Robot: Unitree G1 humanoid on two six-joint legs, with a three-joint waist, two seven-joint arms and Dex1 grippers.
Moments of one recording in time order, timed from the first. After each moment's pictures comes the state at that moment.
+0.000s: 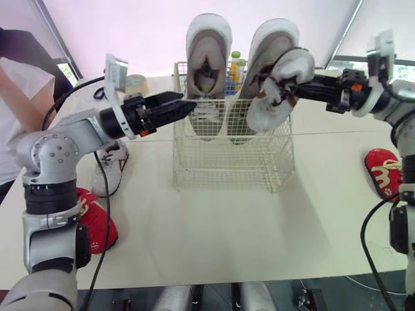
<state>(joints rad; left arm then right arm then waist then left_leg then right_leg) -0.82 0.59 0.21 -0.05 -1.01 1.00 -0.75 -0.99 -0.87 -0.02 0.45 0.55 0.37 1.31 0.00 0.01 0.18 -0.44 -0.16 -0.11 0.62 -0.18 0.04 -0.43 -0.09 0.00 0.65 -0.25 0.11</state>
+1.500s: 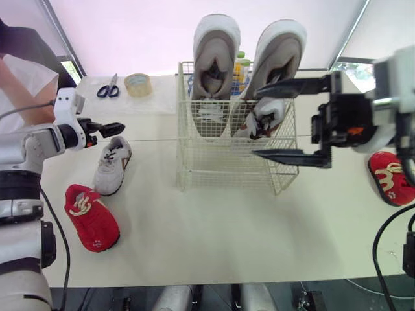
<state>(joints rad) -0.88 0.85 0.11 0.56 -0.47 0.89 -0.65 -0.77 -0.94 -0.16 -0.50 0.83 0.65 1.05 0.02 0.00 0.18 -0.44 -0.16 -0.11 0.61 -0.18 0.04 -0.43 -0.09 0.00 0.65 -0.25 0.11</state>
